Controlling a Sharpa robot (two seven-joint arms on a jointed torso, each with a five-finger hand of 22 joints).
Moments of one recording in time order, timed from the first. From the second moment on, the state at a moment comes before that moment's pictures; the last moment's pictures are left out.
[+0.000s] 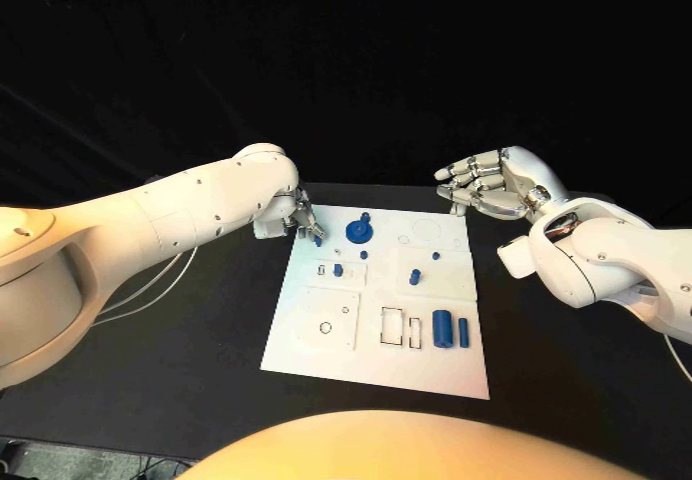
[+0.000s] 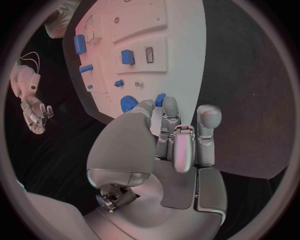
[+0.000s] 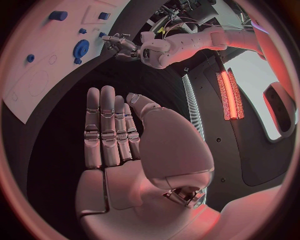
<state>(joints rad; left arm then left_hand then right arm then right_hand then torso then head) 1.25 -0.45 -0.03 0.93 -1.04 0.30 -0.63 1.30 -0.05 0.13 0.28 0.46 0.97 0.07 0.45 0.37 1.17 0.00 0.87 0.56 1.47 -0.06 1.50 1.31 0.12 1.20 0.05 1.24 0.90 1.26 -0.93 -0.14 1.68 -0.66 -0.57 0.19 1.36 -0.09 0.30 0.02 0.35 0.99 0.14 0.17 0.18 1.00 0.08 0.56 0.36 1.21 0.02 0.56 0.64 0.18 1.08 0.13 0.18 0.99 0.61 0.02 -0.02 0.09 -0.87</state>
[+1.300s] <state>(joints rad) 1.25 -0.68 -0.03 1.28 -0.91 0.13 -0.60 1.30 -0.18 0.54 0.25 0.46 0.98 0.08 0.52 0.41 1.26 -0.02 0.94 0.62 1.46 -0.07 1.52 1.31 0.12 1.25 0.04 1.31 1.00 1.26 -0.94 -0.14 1.67 -0.65 -0.57 0.20 1.35 -0.08 0.30 0.02 0.35 0.99 0.14 0.17 0.18 1.00 0.08 0.56 0.36 1.21 0.02 0.56 0.64 0.18 1.08 0.13 0.18 0.99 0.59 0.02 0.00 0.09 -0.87</state>
